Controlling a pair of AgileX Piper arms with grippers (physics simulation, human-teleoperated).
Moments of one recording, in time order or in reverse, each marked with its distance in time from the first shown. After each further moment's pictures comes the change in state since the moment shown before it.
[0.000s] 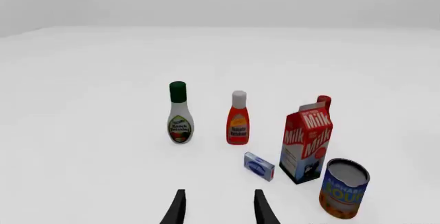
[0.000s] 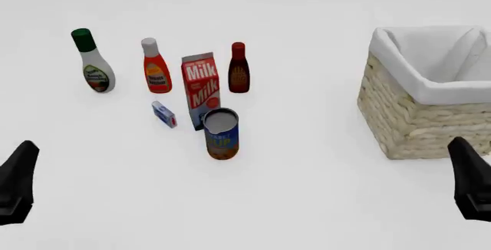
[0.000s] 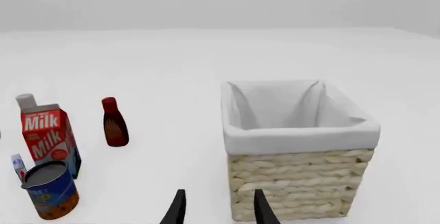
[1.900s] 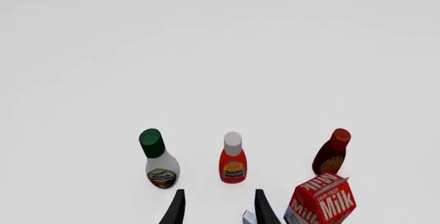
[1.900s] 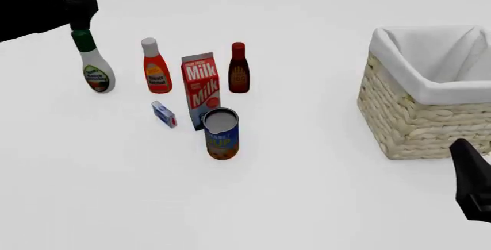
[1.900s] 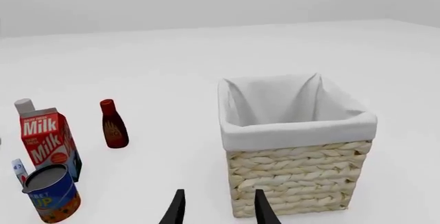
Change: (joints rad) left arm -0.051 1.208 -0.958 0.075 0.047; right arm -0.016 -0.022 0.000 0.031 0.035
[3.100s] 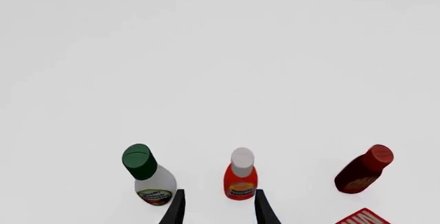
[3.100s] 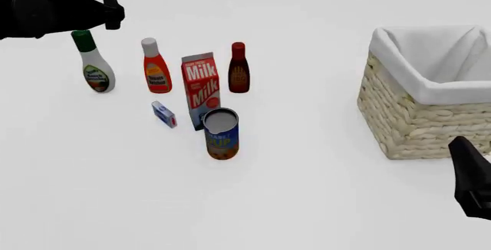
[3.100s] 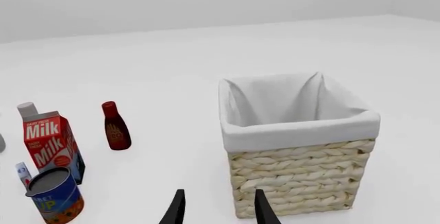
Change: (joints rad) left arm 0.019 0.384 -0.274 0.003 -0.002; right arm 0.002 0.031 0.001 -0.030 0.022
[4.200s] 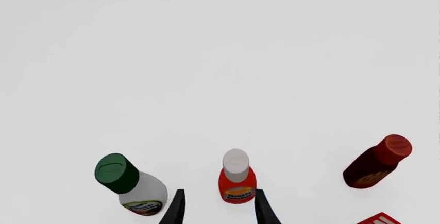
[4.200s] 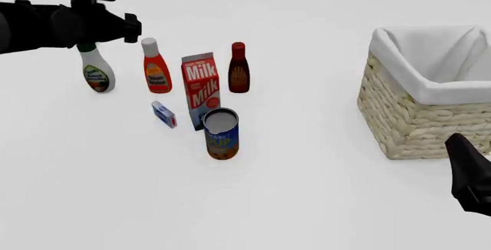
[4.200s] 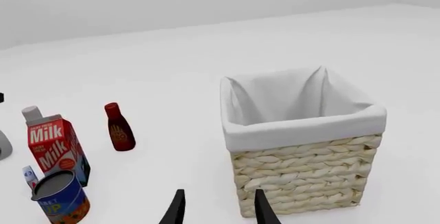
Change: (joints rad) left arm -0.026 0.150 -0.063 -0.039 0.055; right arm 0.005 0.060 0.000 -0.046 0.038
